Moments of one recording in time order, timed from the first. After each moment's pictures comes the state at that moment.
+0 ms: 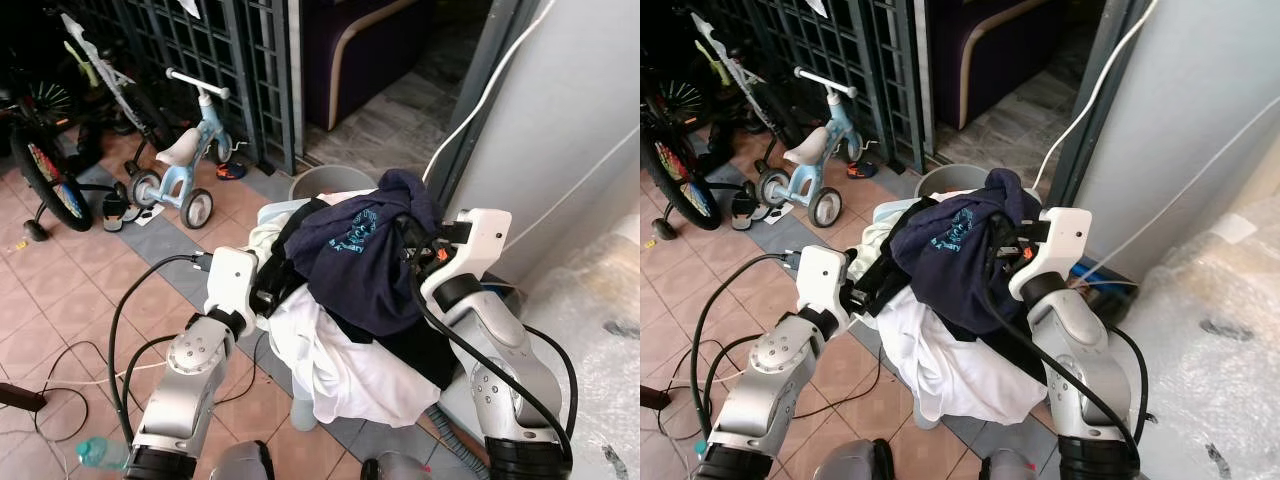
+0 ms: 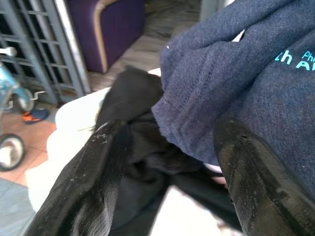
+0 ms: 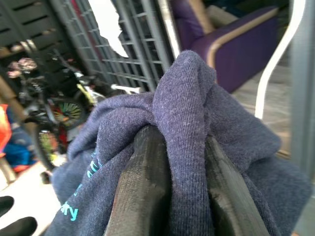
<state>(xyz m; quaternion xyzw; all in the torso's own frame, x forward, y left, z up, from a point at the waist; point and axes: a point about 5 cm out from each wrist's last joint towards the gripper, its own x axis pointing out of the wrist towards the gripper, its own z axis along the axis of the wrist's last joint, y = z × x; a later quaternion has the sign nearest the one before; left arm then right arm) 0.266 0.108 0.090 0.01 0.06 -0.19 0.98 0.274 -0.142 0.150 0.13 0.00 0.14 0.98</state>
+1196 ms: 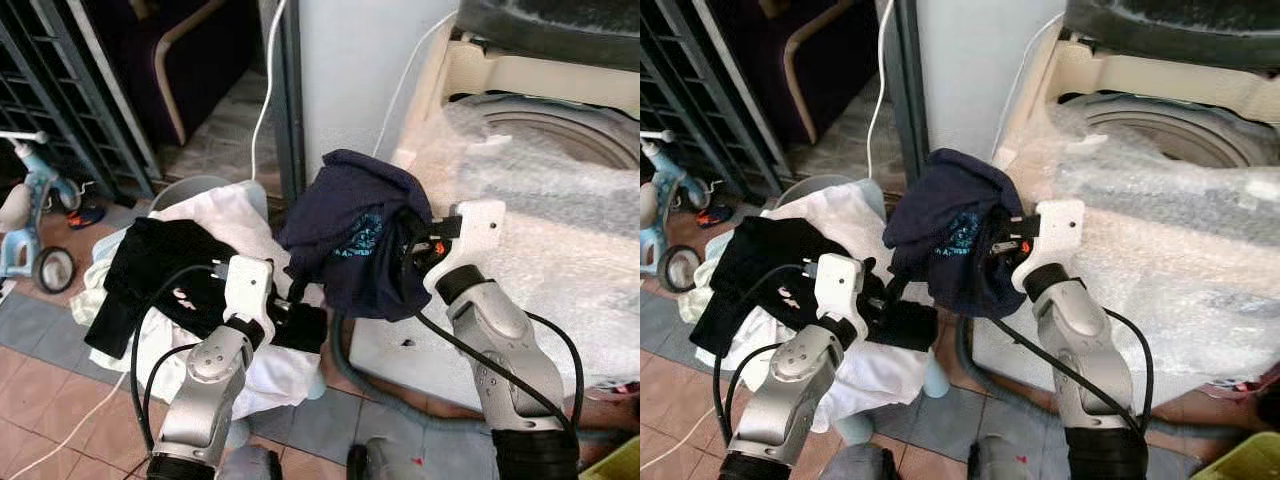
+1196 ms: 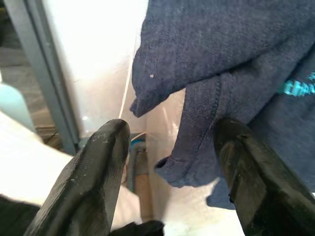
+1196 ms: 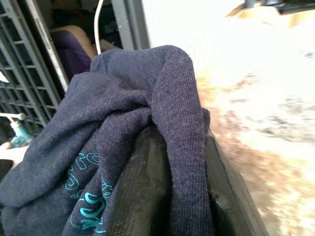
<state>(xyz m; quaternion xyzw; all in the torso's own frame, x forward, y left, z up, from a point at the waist) 0.263 0.096 0.090 -0.01 0.06 -0.21 0.98 0.282 -0.137 0.155 0.08 -0.03 0.15 0.98</state>
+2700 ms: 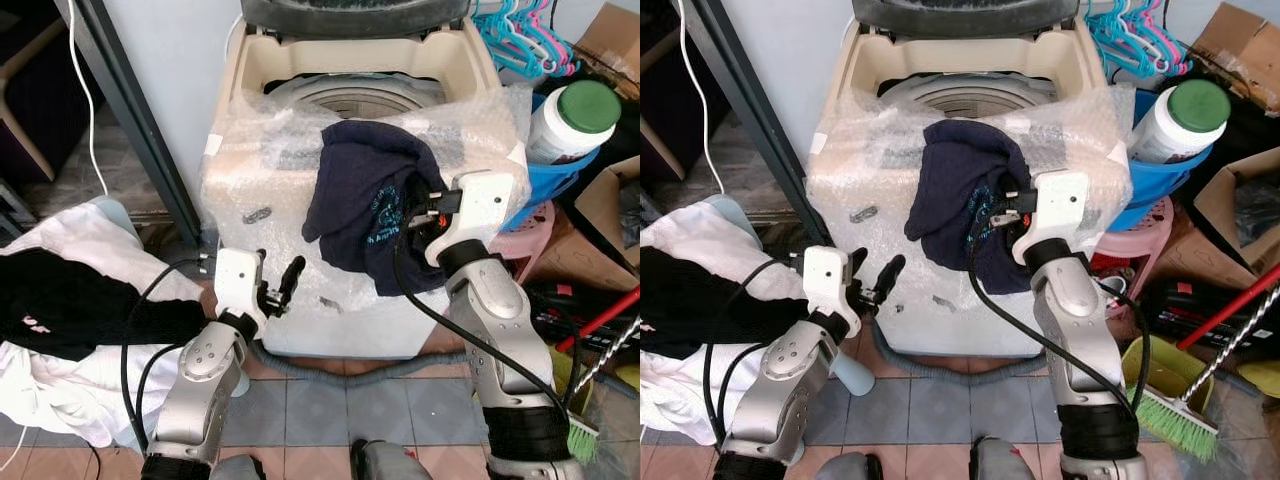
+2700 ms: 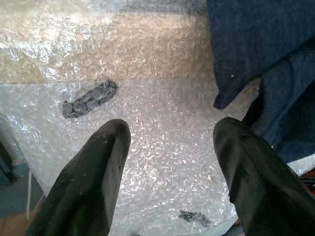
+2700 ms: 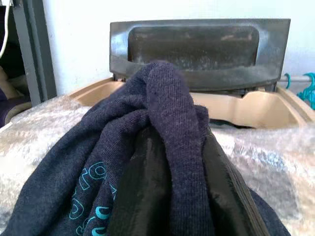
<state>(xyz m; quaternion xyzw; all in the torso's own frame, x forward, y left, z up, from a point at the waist) 0.264 0.105 0.096 -0.04 0.04 -0.19 0.98 0.306 -0.136 0.196 -0.01 -0.13 0.12 0.98</state>
